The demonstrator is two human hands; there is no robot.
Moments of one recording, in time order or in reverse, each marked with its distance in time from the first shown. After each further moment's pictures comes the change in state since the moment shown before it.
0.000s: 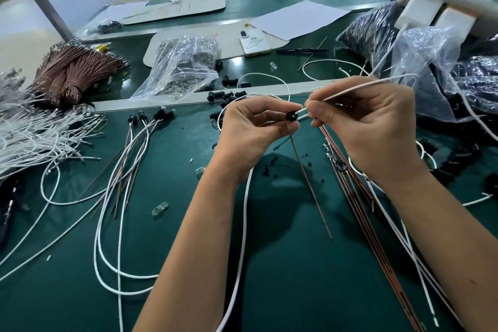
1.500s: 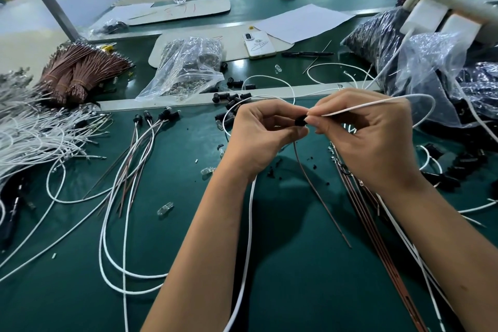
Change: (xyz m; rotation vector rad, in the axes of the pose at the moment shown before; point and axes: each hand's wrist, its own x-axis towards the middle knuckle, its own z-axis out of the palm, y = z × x) left_hand -0.001 0.002 0.003 0.026 -0.012 -0.062; right_hand -0.004 0.012 -0.002 -0.296 -0.066 -0.169
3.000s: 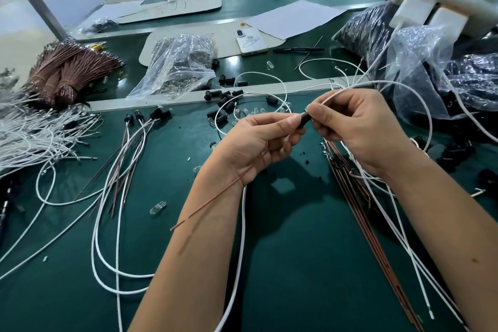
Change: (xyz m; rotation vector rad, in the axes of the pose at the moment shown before) left_hand -0.004 0.007 0.004 -0.379 -0.055 -0.494; right_hand 0.008 0.002 -0.008 0.430 -0.124 0.612
